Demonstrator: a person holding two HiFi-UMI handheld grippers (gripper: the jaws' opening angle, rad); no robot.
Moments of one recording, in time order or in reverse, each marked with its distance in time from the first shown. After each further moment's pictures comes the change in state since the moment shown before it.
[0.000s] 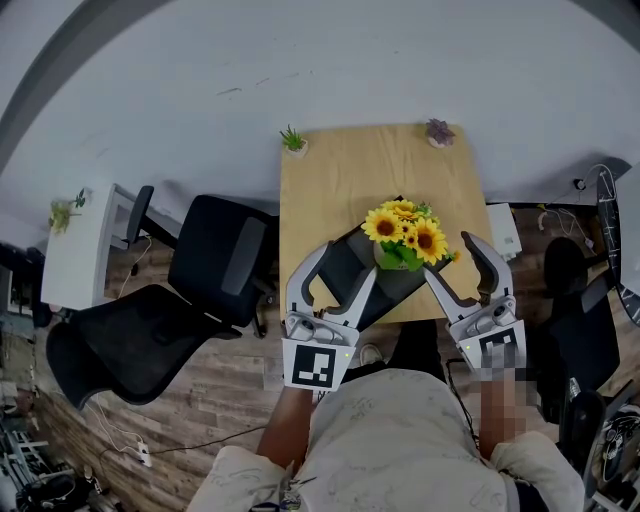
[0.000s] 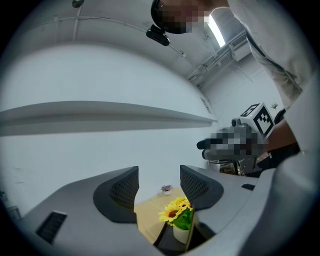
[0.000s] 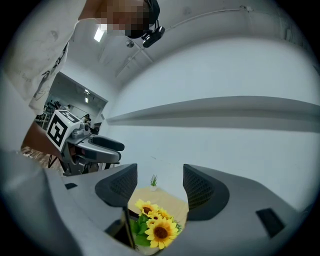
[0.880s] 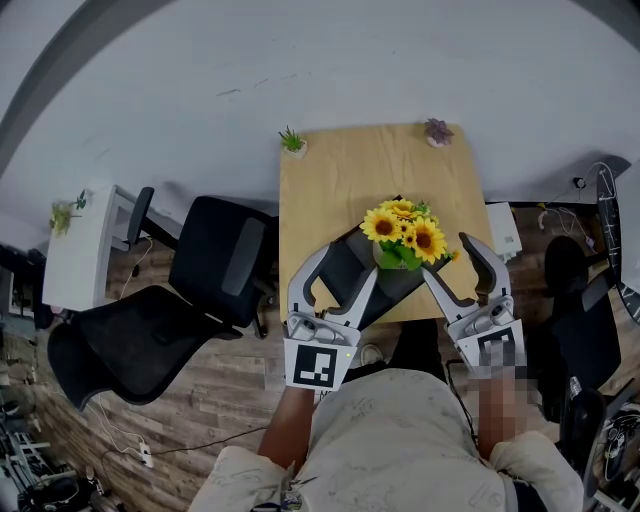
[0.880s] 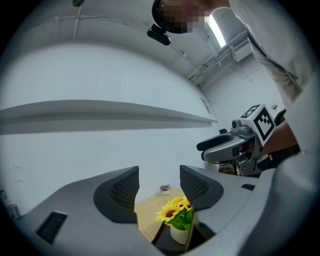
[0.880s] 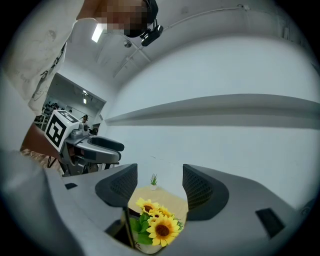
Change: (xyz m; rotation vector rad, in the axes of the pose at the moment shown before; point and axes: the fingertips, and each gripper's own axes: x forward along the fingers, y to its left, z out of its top) left arm 0.002 -0.005 -0.002 -0.016 0.009 -0.006; right arm -0.002 -0.001 -0.007 0.025 0.016 -0.009
